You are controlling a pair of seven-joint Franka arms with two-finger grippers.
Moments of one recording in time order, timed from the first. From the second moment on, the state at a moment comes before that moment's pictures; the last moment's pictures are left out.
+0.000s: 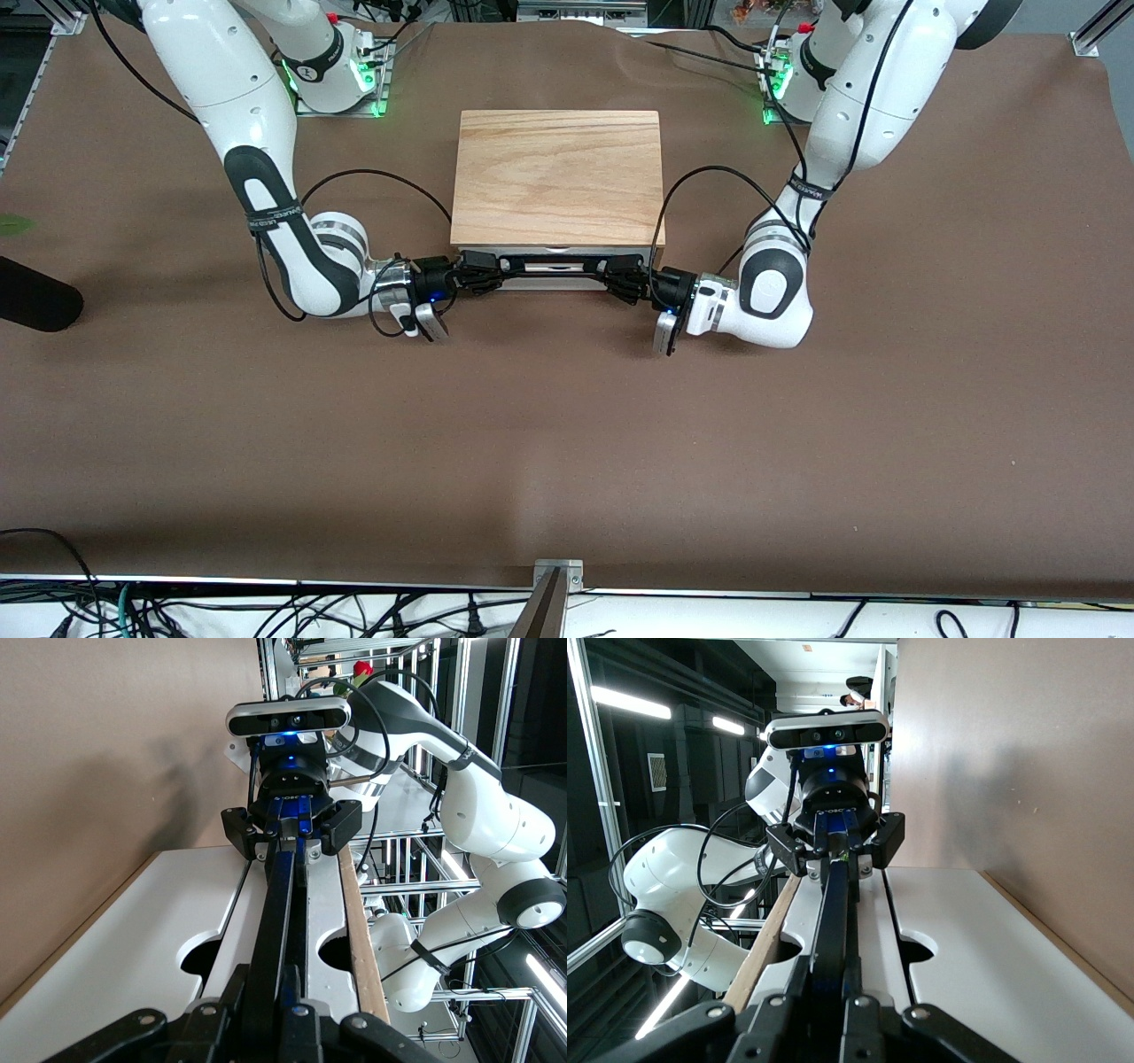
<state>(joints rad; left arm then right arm) -0.28 0.75 -0.11 -1.77 -1.52 1.73 1.03 0.24 0.69 0.09 -1.95 1.67 1.70 -1.11</state>
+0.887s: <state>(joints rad) -0.28 0.89 -0.08 -1.49 -1.51 1.73 0.79 0.22 0.82 0.07 -1.70 1.66 1.71 -1.00</state>
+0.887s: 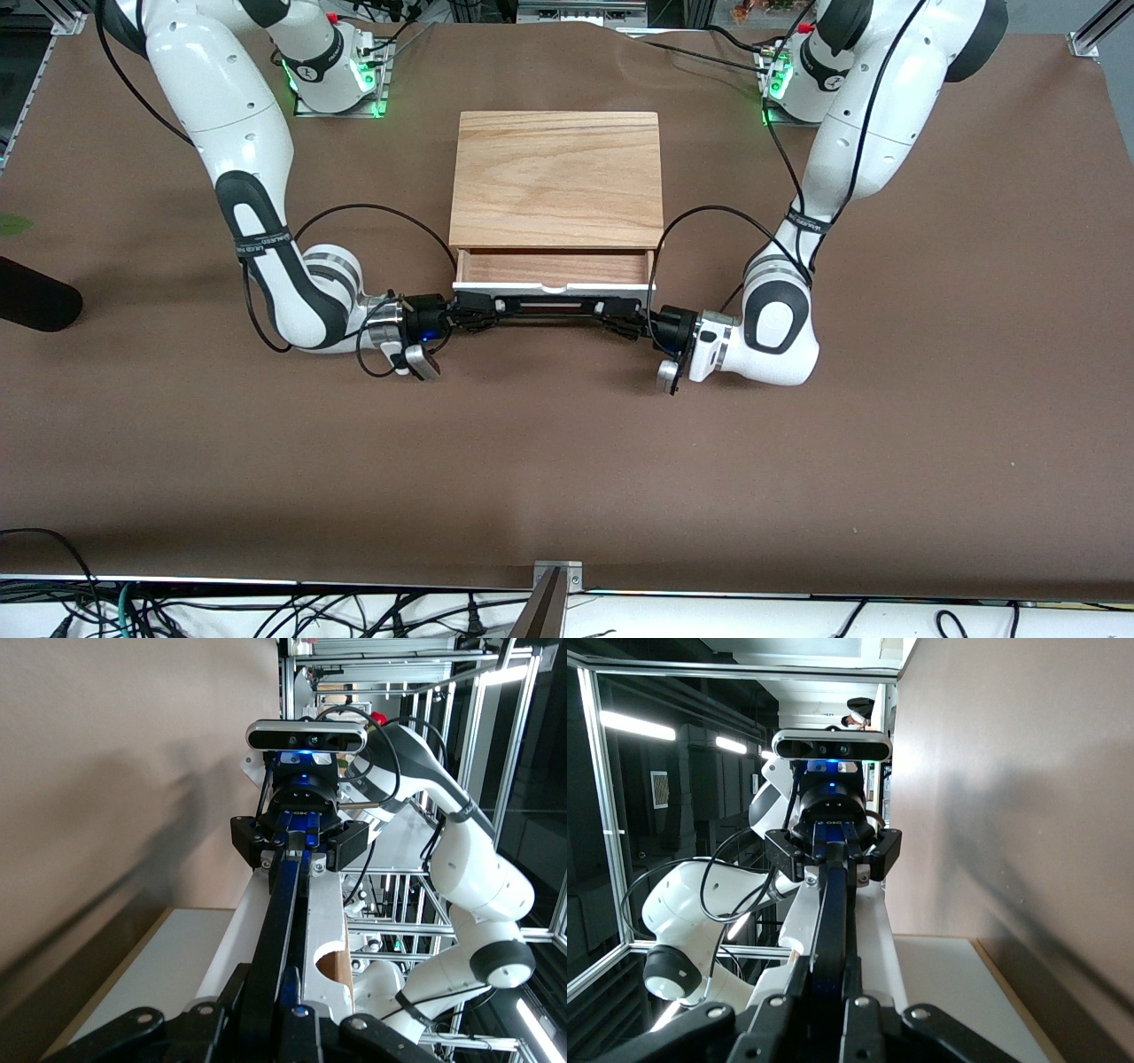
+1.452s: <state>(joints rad) -0.29 0.95 -0.05 -1.36 -1.49 1.74 0.68 0.22 0.91 0.07 -1.52 1.64 1.71 -0.91</state>
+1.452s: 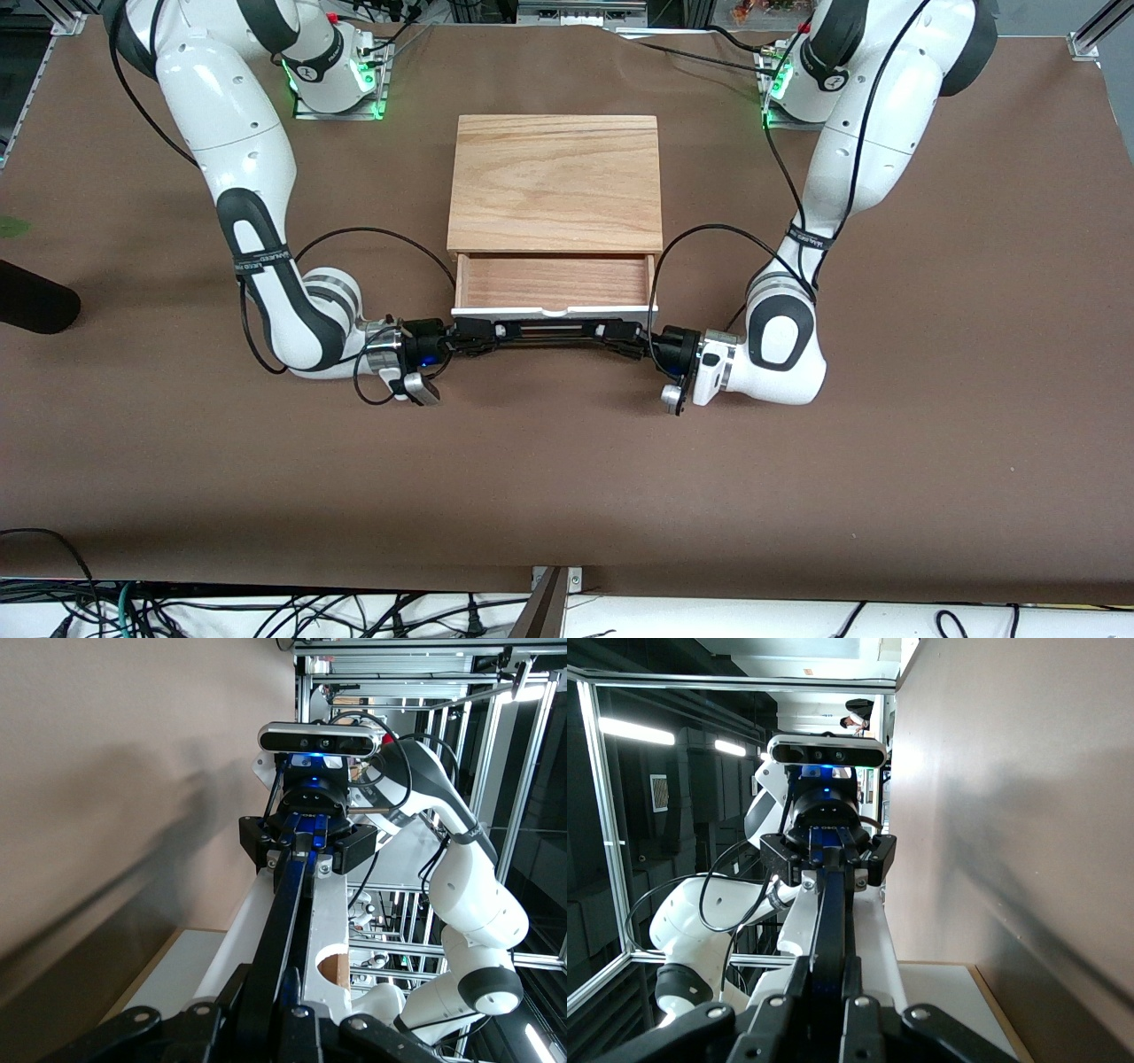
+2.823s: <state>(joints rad) -0.29 0.97 -0.07 -1.25 -1.46 1.82 0.63 0.19 1.05 0.02 -1.26 1.66 1.85 -0.82</state>
